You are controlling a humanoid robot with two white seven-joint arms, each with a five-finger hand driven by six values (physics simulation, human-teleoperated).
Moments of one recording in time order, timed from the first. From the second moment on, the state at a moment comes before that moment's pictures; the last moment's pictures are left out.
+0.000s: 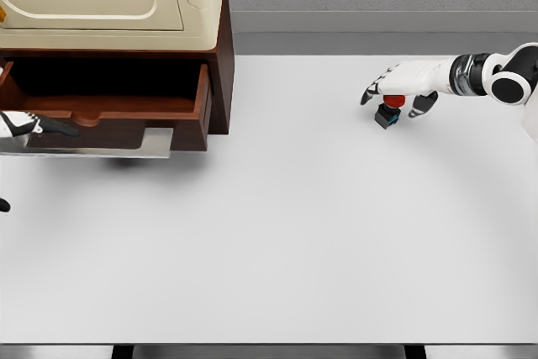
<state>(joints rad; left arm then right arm) -0.65 1.50 -0.82 -1.70 0.53 -0.61 -0.61 -1.01 -0.55 0.84 -0.90 0.64 -0.61 0.61</state>
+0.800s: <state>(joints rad) -0.70 1.50 -0.73 -1.51 0.75 -0.61 -0.61 -1.01 -0.55 0.85 -0.89 0.63 -0.61 0.61</state>
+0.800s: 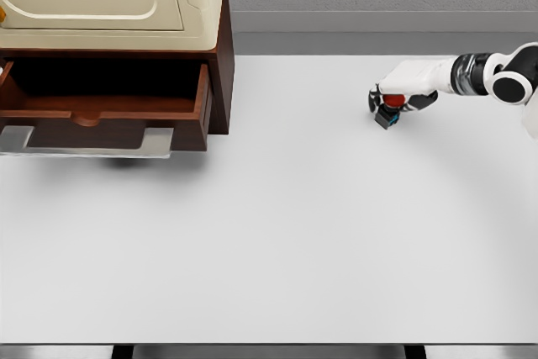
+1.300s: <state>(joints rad) -0.69 1.49 -0.73 -1.51 0.75 -0.61 -0.61 -1.01 -0.55 0.80 -0.90 0.61 -0.61 0.61</state>
